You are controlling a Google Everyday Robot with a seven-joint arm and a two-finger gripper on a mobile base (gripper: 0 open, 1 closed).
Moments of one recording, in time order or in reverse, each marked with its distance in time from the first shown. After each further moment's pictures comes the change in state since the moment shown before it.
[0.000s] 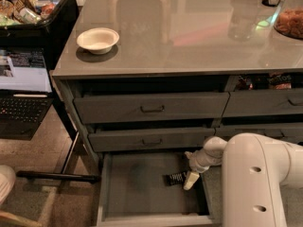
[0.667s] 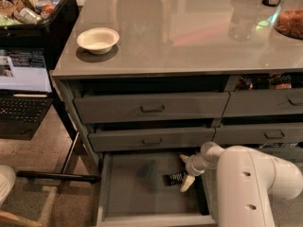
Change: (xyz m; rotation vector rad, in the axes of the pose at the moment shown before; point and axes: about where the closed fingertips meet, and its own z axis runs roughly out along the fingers) arm 0.010 -0.009 0.058 -0.010 -0.073 -0.062
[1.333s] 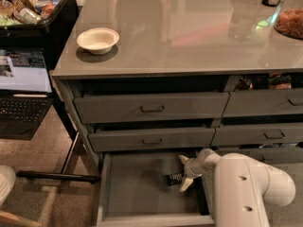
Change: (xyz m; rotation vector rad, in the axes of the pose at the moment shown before) arm 0.023 -0.019 0.040 0.114 0.019 -0.088
